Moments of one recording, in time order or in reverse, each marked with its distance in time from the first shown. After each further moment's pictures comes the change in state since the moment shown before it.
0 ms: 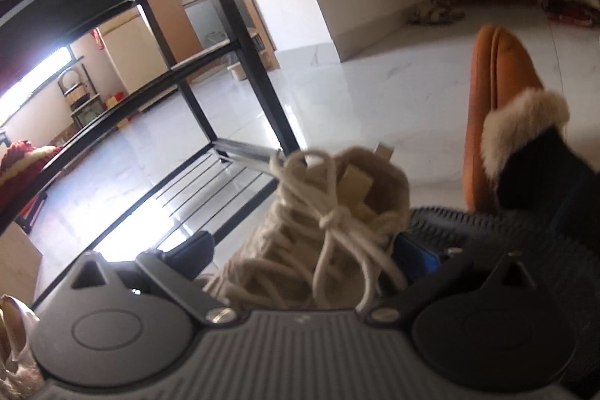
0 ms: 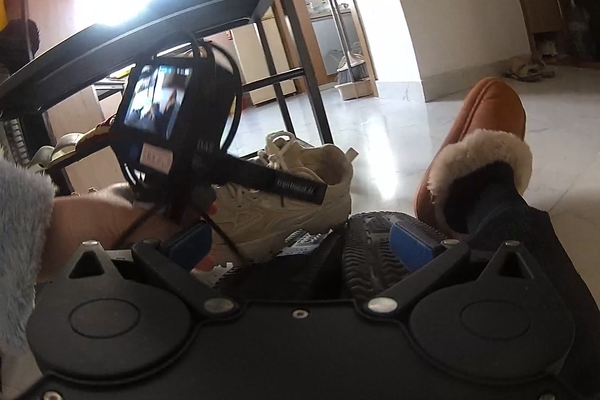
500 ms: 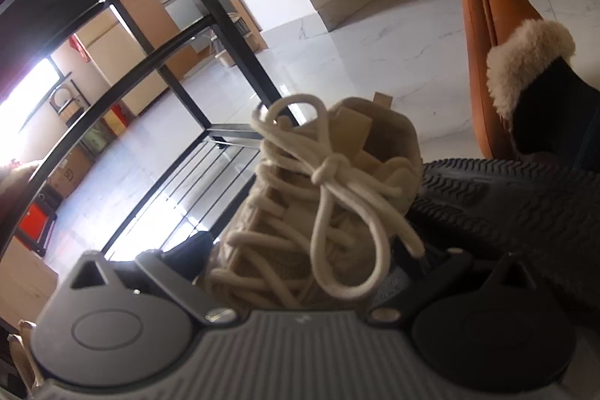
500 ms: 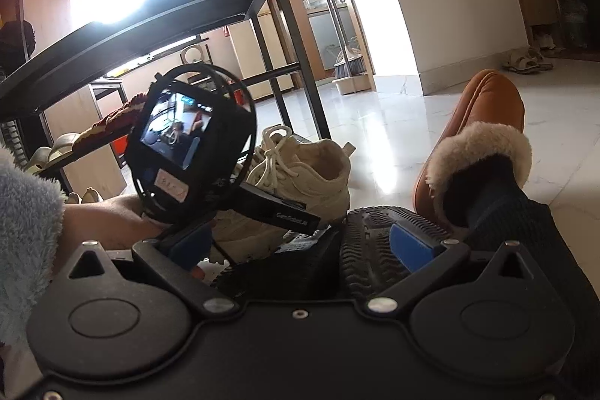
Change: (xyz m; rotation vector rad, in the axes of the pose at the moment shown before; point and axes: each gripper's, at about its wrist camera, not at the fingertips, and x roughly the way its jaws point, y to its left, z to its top) left arm 0.024 -0.004 -0.008 0.087 0.058 0.017; right arm 0.004 -0.004 -0.002 0.022 0.013 -0.001
